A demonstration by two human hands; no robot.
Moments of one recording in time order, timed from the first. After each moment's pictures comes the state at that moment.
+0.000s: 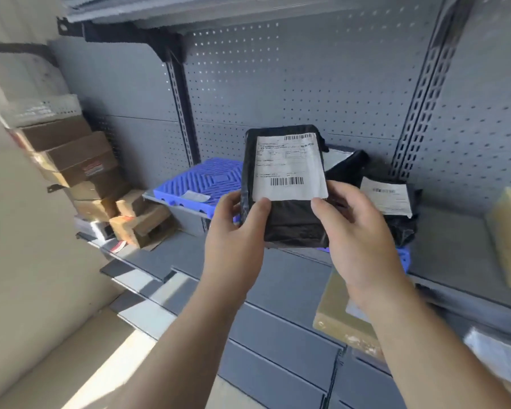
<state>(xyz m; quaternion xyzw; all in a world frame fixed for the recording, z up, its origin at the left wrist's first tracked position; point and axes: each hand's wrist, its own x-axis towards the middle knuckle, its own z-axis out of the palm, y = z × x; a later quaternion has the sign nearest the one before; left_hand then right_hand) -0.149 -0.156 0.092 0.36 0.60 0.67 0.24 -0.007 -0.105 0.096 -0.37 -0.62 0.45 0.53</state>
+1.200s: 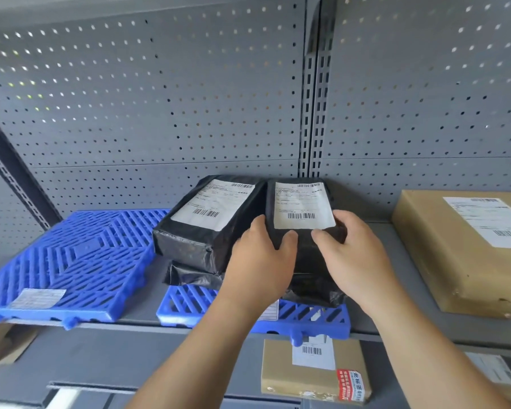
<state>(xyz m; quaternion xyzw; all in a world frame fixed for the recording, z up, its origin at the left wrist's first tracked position) -0.062 0.058 0.076 0.63 0.65 0.34 0.27 0.091 0.066 0.056 -0.64 -0.57 0.25 0.45</state>
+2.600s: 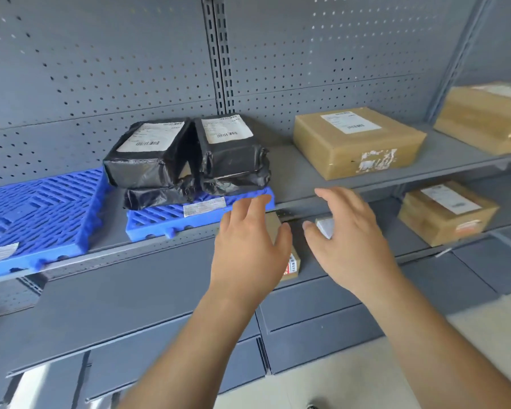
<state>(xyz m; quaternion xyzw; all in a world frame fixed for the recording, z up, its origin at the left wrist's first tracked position) -0.065 -0.123 0.028 0.79 0.50 0.32 0.17 0.085 -0.179 0.031 -0.74 -0.56 0.01 0.36</state>
